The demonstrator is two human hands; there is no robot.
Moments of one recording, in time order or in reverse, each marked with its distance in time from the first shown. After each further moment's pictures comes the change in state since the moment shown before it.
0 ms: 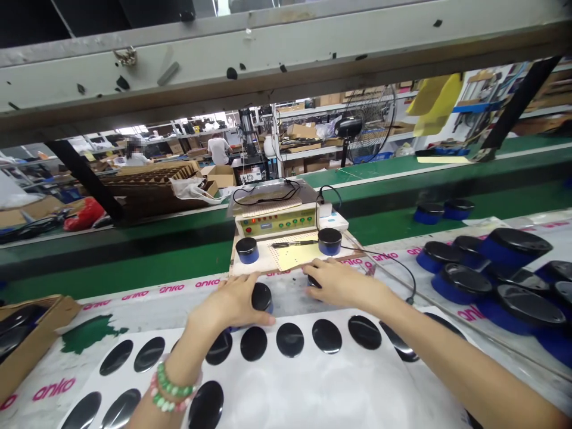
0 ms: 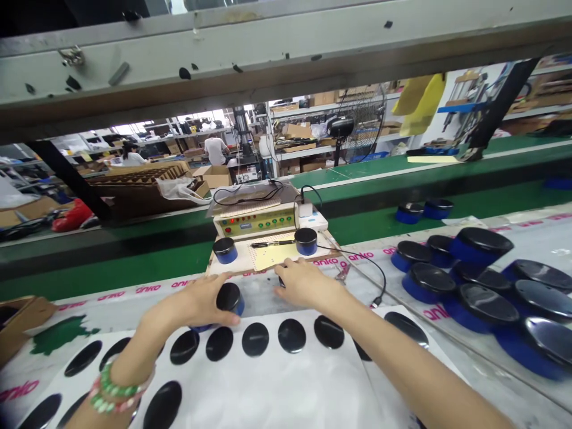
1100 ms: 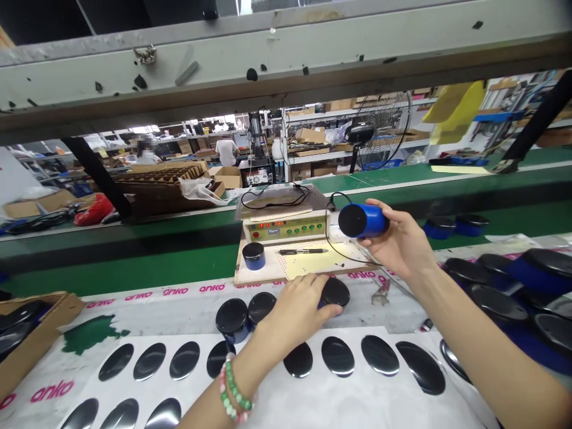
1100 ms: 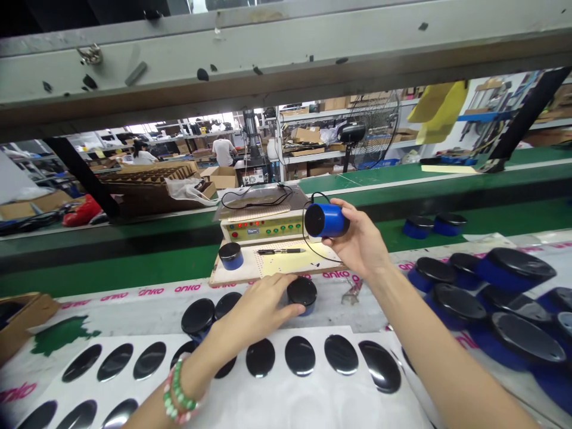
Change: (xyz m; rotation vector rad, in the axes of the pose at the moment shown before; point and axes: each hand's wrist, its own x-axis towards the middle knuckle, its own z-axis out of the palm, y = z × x) left_hand 0.024 0.075 0.026 -0.261 0.022 0.326; right_hand 0.013 0.062 -0.046 1.856 0.624 0.047
